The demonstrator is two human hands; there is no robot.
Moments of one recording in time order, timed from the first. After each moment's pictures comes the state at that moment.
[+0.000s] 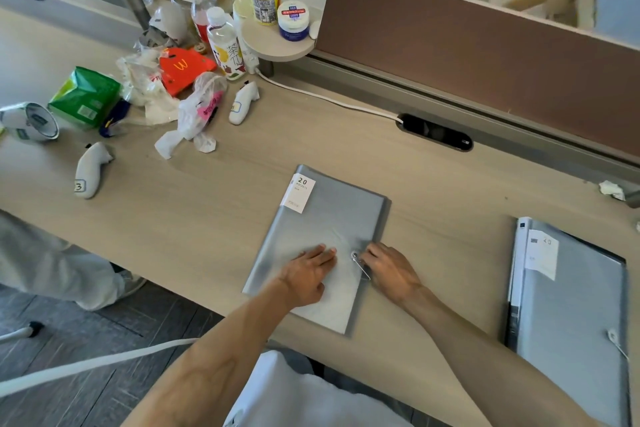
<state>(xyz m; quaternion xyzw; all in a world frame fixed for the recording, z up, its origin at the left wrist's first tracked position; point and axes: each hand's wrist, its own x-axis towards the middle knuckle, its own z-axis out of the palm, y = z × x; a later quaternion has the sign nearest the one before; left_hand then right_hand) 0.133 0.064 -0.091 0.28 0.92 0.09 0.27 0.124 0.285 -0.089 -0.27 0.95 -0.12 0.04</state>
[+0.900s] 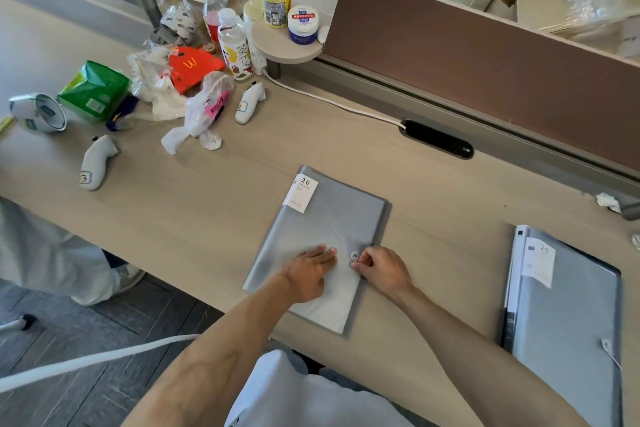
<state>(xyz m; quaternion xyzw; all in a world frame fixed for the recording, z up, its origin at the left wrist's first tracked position) 0.133 0.065 -0.096 0.25 0.92 0.09 0.30 0.117 0.270 -0.087 0.03 0.94 -0.25 0.24</state>
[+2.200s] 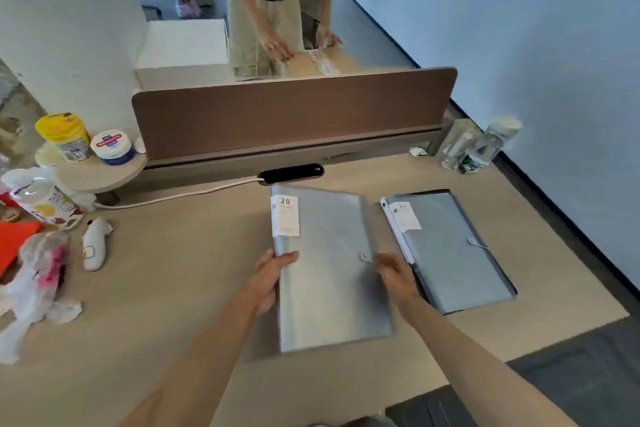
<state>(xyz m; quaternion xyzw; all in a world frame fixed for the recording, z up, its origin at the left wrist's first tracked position) 0.047 0.159 -0.010 -0.06 0.58 0.69 0.43 0.194 0.368 -0.028 0.46 0.65 -0.59 -0.10</state>
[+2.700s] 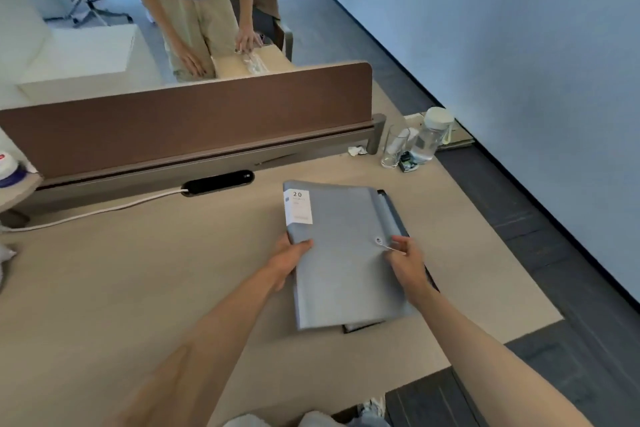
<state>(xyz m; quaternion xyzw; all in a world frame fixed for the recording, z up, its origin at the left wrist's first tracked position) 0.122 0.395 0.000 0.02 0.69 0.60 0.41 0.274 0.580 -0.029 0.48 0.64 -0.57 -0.16</state>
